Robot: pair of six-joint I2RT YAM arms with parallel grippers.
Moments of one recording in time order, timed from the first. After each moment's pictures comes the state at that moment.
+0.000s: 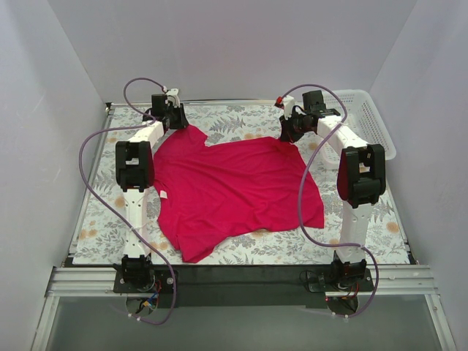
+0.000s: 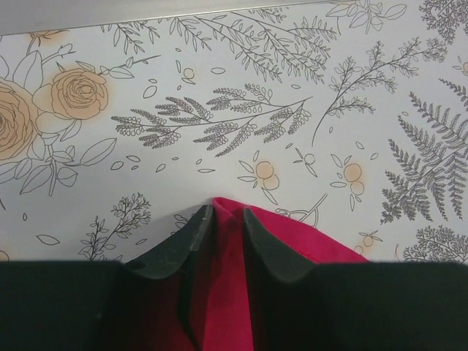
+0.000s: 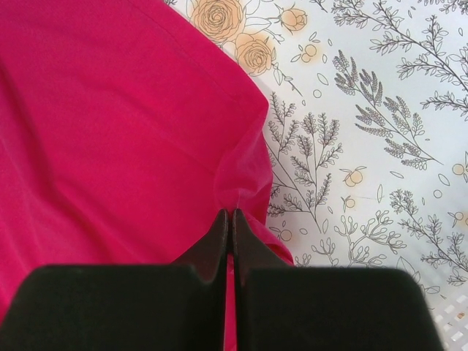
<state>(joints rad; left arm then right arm) -0.04 2.53 2.04 -0.13 0.32 -0.07 0.19 2.08 1.71 -0.53 -0.53 -0.47</state>
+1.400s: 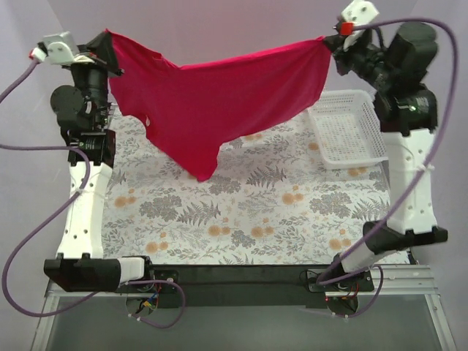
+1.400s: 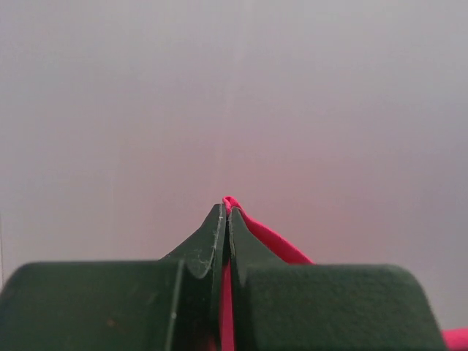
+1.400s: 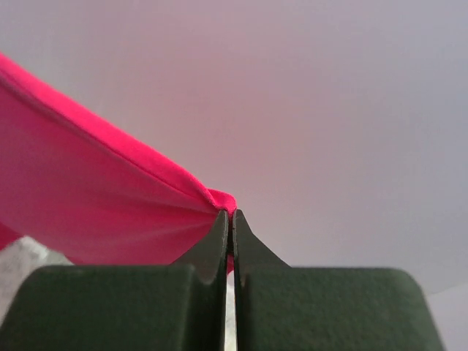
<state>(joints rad) 0.00 1.29 1.54 0.30 0.01 -0.24 0.19 1.58 2.25 -0.64 -0.45 -0.50</state>
